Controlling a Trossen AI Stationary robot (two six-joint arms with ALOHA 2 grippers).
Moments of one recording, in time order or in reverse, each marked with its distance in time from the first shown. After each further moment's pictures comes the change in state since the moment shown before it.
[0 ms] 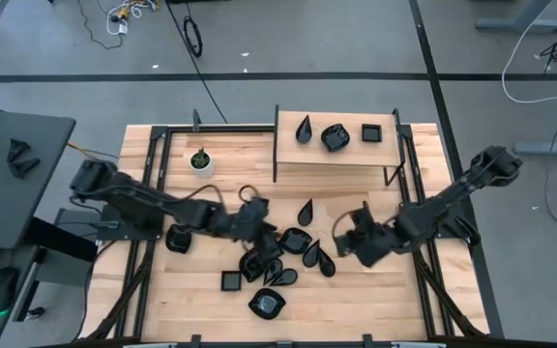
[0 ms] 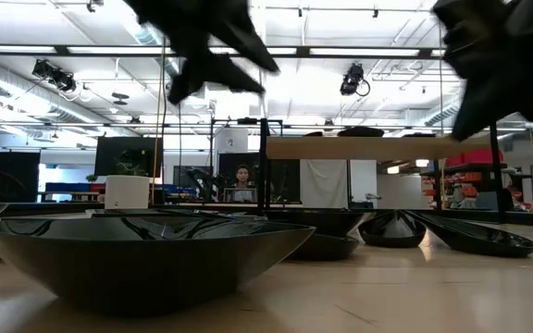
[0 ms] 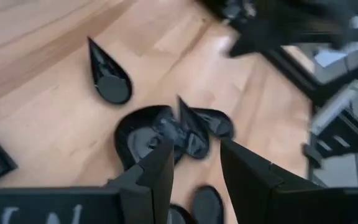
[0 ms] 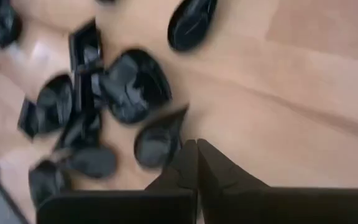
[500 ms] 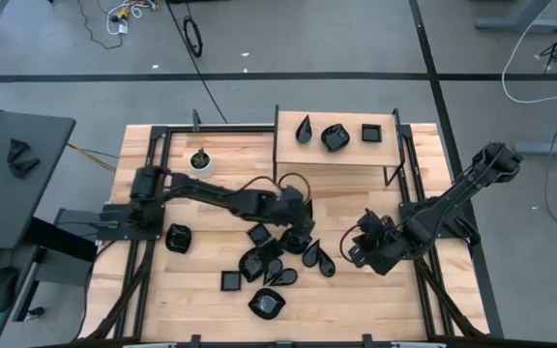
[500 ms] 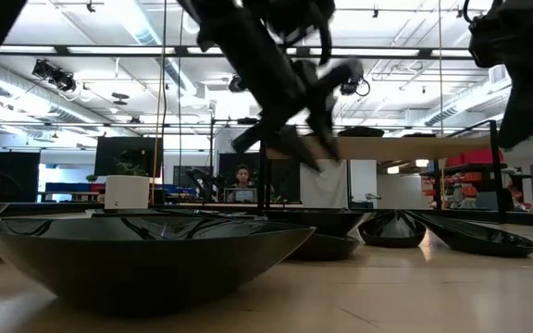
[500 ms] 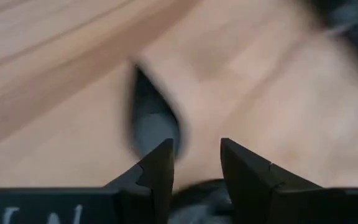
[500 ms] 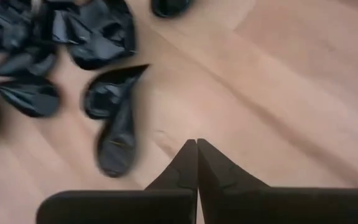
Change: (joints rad) left arm 0.190 0.456 0.439 -0.235 0.036 -0.058; right arm 0.110 -0.048 0.000 -0.214 0.000 -0.194
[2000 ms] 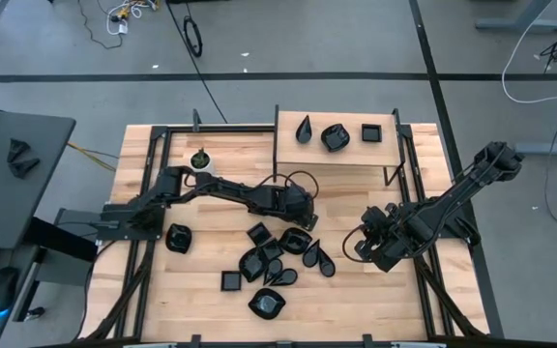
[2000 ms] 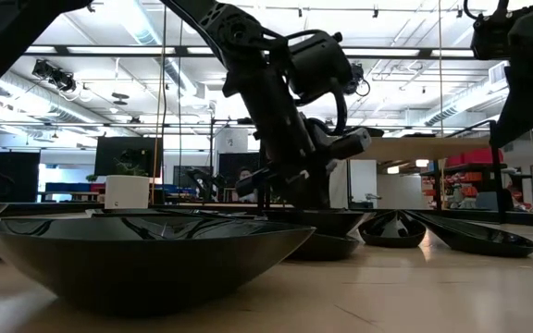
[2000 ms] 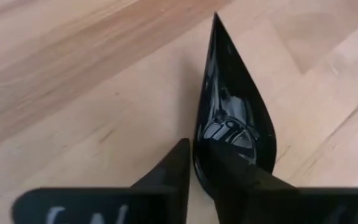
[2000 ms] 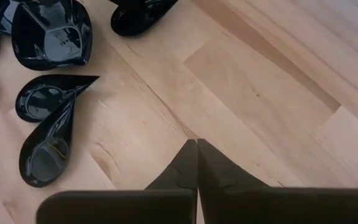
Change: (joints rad) left arm 0.074 0.199 0.112 -0.093 0.090 -0.046; right arm 0.000 -0.029 0.000 -0.174 0.105 -0.138
